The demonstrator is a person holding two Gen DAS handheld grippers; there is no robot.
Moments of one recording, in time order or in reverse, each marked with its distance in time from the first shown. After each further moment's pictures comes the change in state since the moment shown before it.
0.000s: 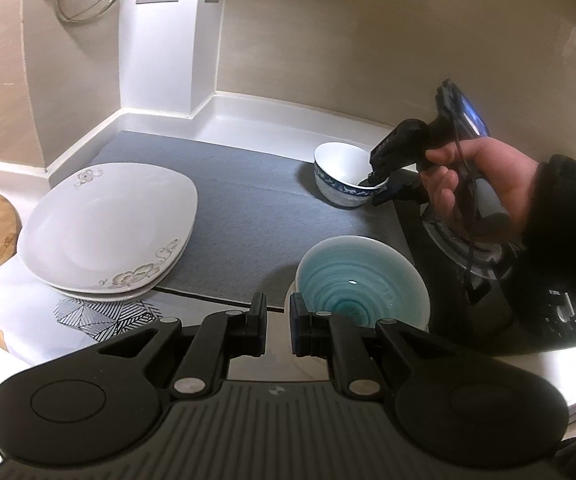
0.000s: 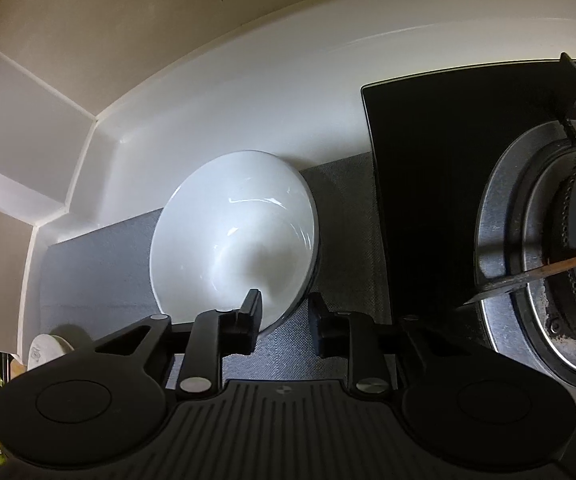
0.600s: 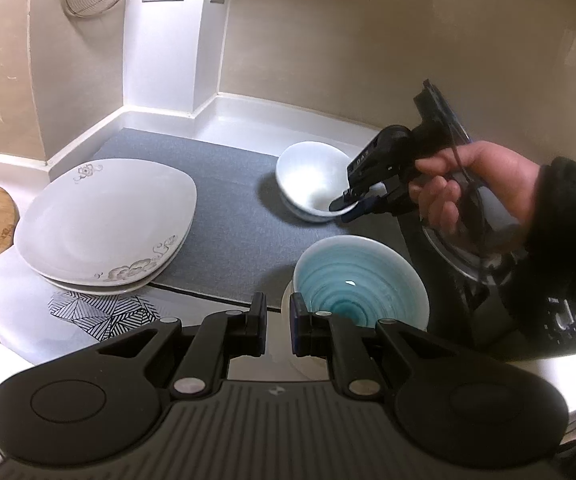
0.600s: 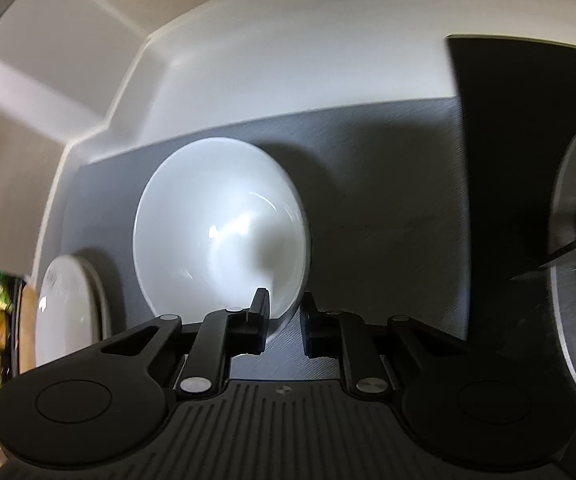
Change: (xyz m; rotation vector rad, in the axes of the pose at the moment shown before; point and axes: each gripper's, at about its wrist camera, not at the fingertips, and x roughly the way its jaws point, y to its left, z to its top) left arm 0.004 -0.001 -0.004 -0.036 -0.026 -0.004; right arm 0.017 0.032 -0.021 -0.144 0.165 0.088
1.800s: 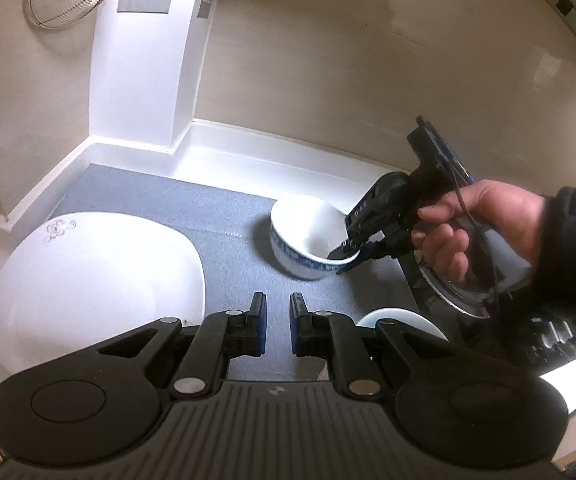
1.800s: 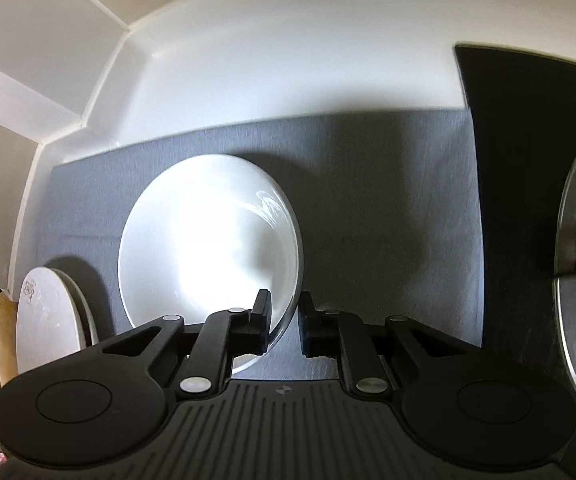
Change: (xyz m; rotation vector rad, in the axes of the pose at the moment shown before) left arm 0.030 0.045 0.051 0.047 -0.036 -0.173; right arm 0.023 0.036 0.016 0.033 0.030 -0.130
